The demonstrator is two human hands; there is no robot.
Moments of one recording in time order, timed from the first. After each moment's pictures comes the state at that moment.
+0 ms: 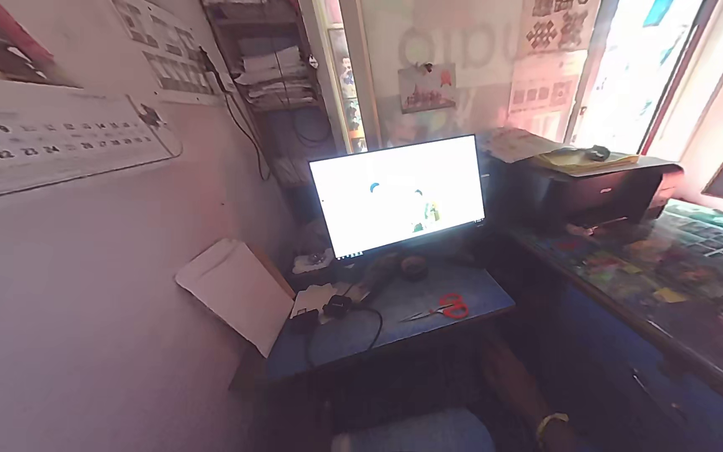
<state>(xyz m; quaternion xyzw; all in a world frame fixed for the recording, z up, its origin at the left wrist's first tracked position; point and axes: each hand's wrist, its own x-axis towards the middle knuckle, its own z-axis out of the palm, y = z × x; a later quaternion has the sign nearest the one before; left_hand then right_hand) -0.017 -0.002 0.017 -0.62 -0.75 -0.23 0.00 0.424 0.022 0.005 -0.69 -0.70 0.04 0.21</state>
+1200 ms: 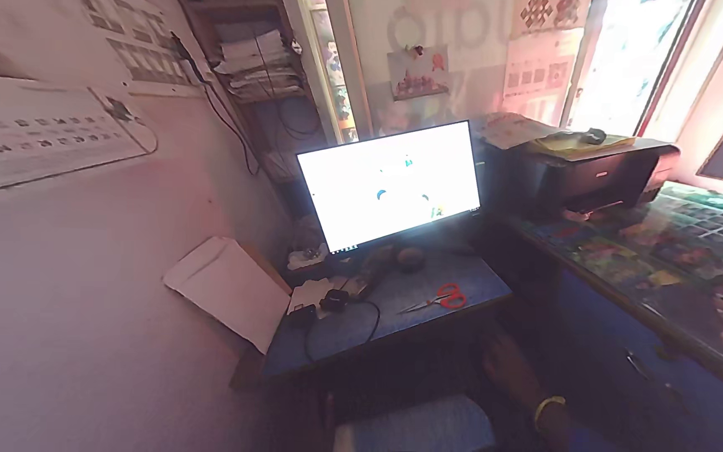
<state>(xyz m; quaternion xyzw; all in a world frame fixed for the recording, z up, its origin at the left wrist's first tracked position) -0.028 0.004 -0.024 -0.63 -0.73 -0.26 0.00 0.427 0.021 0.003 -0.69 -0.69 0.04 0.20</state>
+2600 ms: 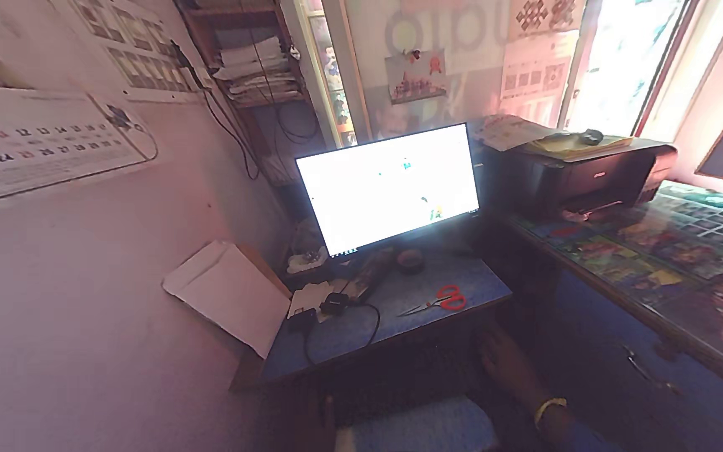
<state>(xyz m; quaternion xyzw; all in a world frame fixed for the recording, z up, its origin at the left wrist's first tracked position) -0.027 0.006 -0.018 -0.62 -0.74 -0.25 -0.02 0.425 0.027 0.008 -0.70 -0.68 0.06 0.20</state>
